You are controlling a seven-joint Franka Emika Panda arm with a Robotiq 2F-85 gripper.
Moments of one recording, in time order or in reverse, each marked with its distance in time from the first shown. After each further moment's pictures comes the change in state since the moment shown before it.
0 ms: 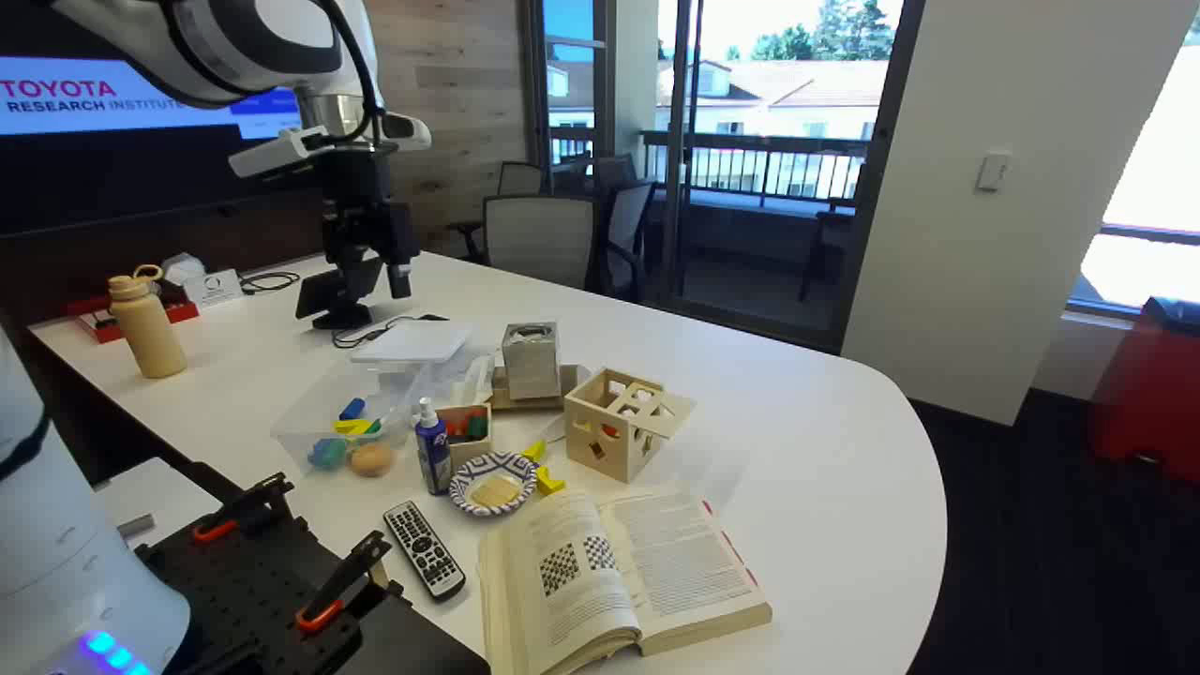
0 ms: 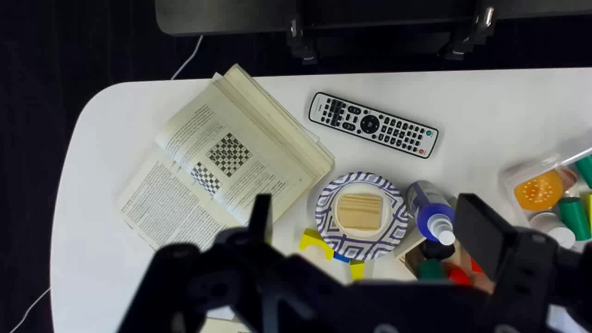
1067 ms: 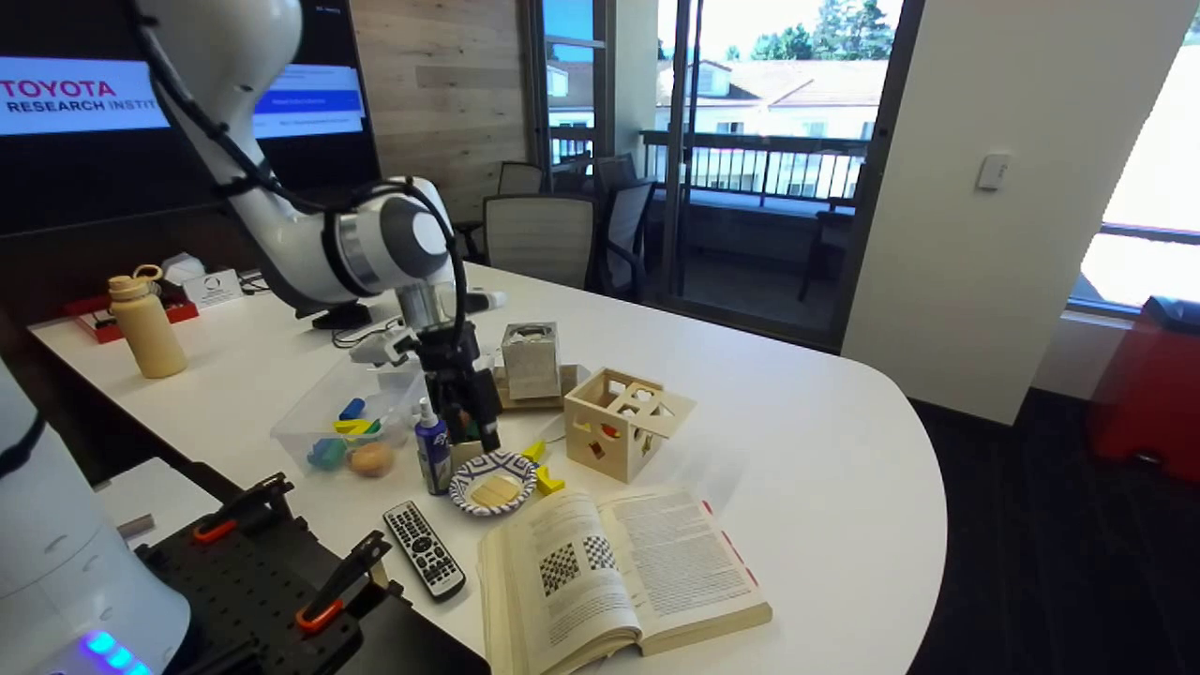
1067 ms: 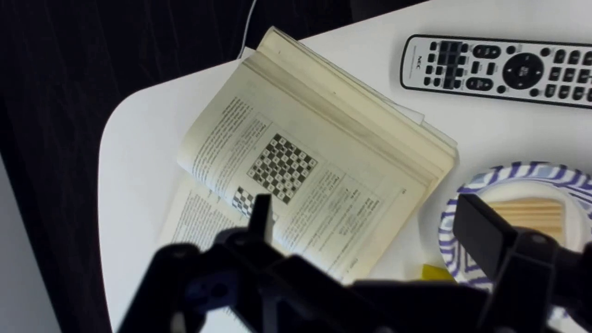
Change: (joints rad) arm -0.136 0.607 -0.115 -0.028 -0.580 0.585 0.578
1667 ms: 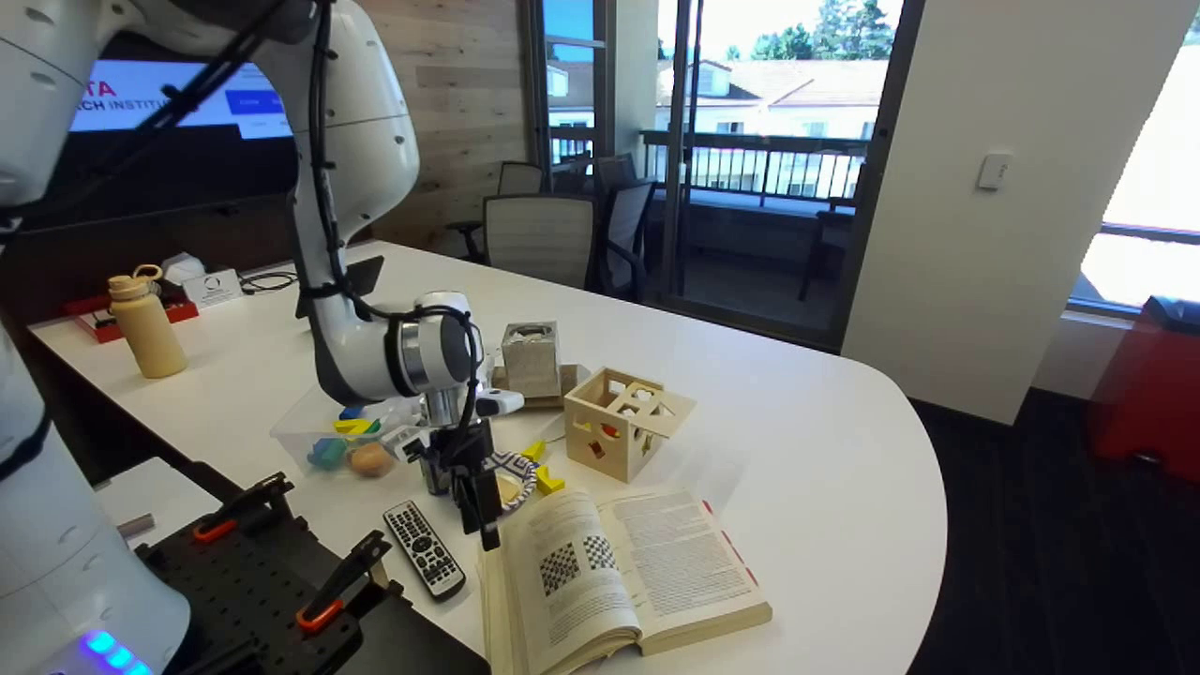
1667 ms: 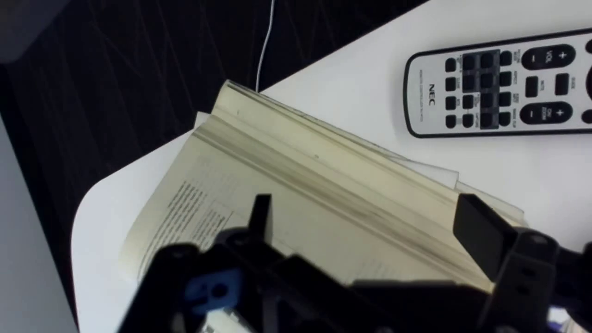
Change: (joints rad) arm 0.153 0.475 -0.169 0.189 -0.068 0.125 0.327
